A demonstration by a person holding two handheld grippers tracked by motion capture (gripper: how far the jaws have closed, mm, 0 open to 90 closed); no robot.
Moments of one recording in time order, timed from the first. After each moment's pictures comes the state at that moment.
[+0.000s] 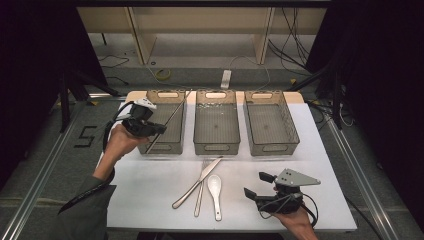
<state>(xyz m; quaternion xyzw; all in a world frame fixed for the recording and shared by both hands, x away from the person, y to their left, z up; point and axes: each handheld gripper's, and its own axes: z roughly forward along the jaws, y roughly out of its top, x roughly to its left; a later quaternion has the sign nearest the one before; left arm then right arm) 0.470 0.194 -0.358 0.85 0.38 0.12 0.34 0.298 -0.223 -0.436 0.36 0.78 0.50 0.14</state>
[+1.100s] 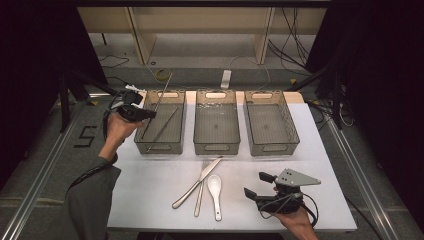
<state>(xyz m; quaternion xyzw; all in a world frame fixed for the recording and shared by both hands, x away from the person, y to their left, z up) 0.529 0.231 -0.378 0.79 0.48 0.14 0.35 0.298 -0.224 -0.436 0.36 0.78 0.50 0.14</state>
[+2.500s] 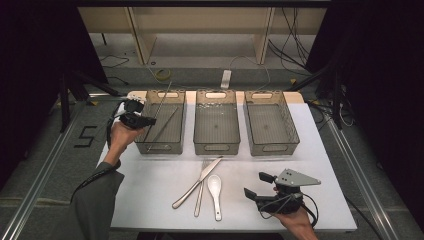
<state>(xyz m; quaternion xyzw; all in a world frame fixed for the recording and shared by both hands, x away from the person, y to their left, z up) 0.529 0.234 -0.413 0.79 0.49 0.14 0.34 0.298 -0.223 -0.436 0.36 0.78 0.50 0.14</state>
